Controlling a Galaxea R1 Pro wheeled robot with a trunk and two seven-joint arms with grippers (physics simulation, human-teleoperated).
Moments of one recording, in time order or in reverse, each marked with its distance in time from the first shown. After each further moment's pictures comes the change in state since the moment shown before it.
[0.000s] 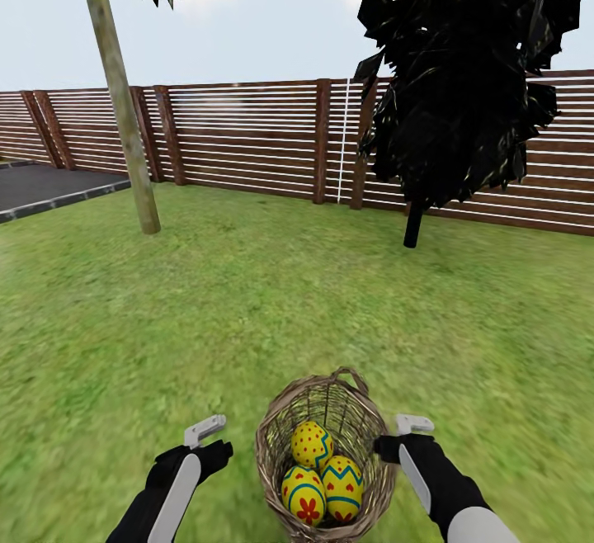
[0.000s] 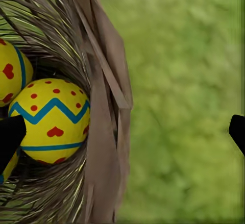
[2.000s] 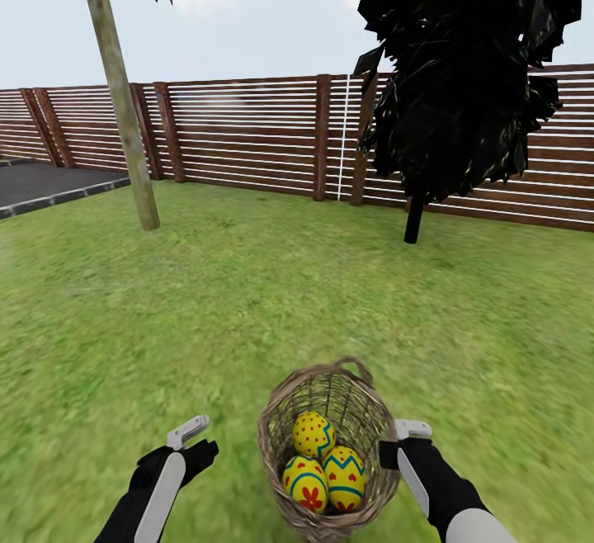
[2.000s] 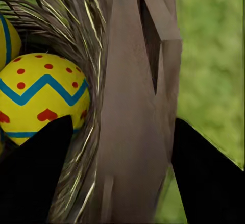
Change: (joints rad) left arm 0.000 0.001 0.111 -0.001 0.003 -0.002 -0.001; right arm -0.001 0.004 0.009 0.028 0.008 0.005 0.001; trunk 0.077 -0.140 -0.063
